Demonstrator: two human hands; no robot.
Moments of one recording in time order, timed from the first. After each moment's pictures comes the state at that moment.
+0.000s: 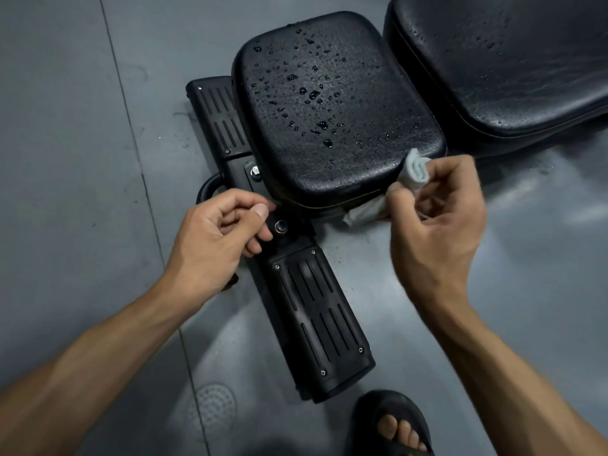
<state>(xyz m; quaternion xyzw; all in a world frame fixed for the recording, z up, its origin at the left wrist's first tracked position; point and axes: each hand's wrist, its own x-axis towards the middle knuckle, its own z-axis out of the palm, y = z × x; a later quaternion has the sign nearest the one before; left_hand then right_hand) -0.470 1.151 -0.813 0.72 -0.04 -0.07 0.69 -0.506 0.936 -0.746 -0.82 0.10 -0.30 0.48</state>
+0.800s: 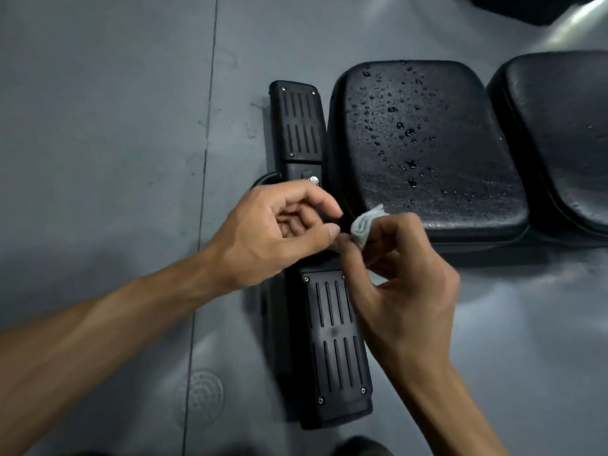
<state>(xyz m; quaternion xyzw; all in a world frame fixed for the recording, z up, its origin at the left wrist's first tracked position) -0.467 1.166 -0.792 0.71 -0.13 -0.05 0.69 -0.509 0.994 -0.750 -0.90 -0.09 -0.18 0.39</state>
